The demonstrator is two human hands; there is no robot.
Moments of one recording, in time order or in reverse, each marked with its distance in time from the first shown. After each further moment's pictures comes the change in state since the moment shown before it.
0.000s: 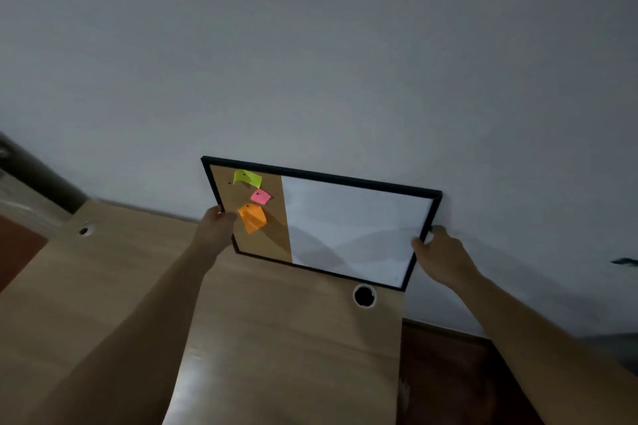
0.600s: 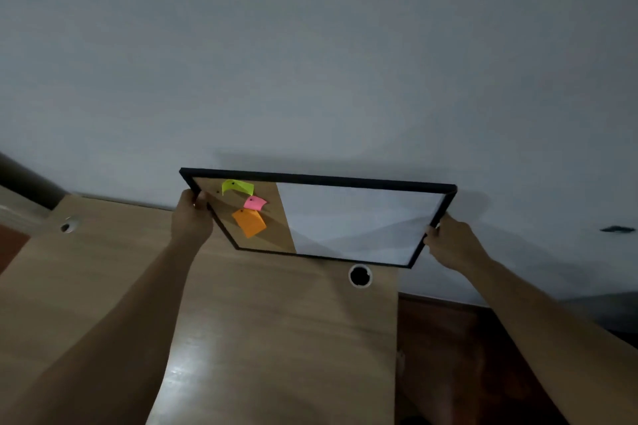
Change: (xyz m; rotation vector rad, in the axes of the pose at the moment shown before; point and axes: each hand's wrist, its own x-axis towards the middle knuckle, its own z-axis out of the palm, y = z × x) left_hand 0.034 -0.018 -0.015 0.347 0.200 0.271; right_hand 0.011 0.029 -0.007 -0.091 0.014 -0.006
